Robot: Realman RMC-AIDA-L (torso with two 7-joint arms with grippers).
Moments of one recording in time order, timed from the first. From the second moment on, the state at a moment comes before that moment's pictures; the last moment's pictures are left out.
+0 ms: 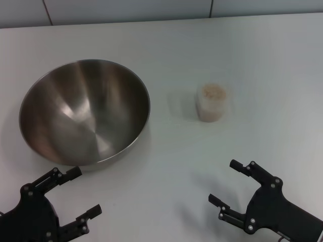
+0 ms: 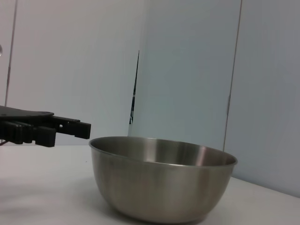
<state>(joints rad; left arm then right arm) -0.15 -2.07 0.62 0.34 1.86 1.84 -0.53 0.15 2.09 0.40 0.07 -2.74 -1.57 0.08</state>
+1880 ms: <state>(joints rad) -0.26 -2.06 0.31 0.46 1.79 1.53 -1.23 0.22 2.09 0.41 0.12 -2.73 -1.45 0.09</state>
